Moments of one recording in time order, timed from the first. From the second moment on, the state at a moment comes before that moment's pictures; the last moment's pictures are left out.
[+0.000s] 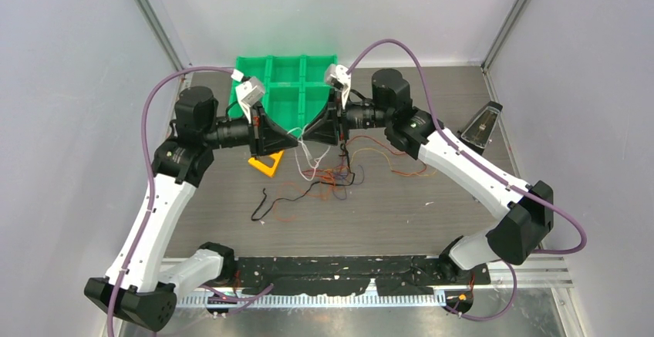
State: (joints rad) left arm -0.29 1.03 1.23 -0.50 0.99 -0.10; right arm 0.69 1.45 1.36 -0.09 -0.82 0.06
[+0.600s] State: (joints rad) left arm -0.30 1.09 1.28 -0.56 1.06 -0.05; right arm 0.69 1.46 1.34 0.06 -0.87 0.19
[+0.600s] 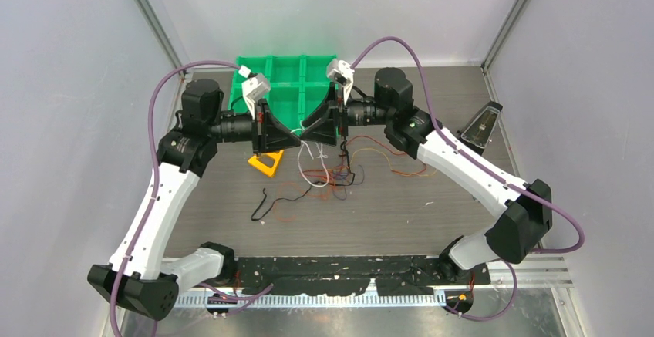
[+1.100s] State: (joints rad) left arm -0.29 1.10 1.30 -0.59 1.10 -0.05; right arm 0.69 1.47 1.36 0.05 -0.89 0.17
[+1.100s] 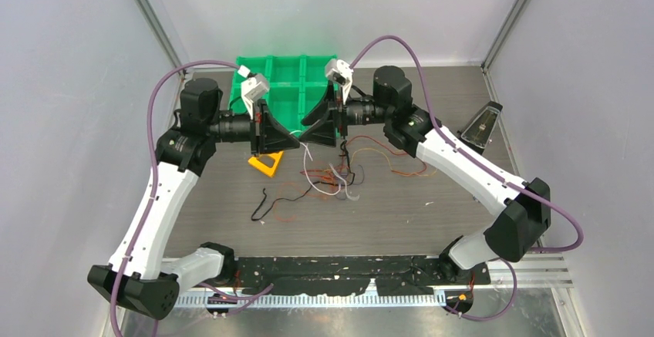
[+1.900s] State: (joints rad) left arm -0.22 1.07 1.52 -0.61 0.89 -0.03; right arm 0.69 1.46 1.44 -0.10 -0.81 0.07
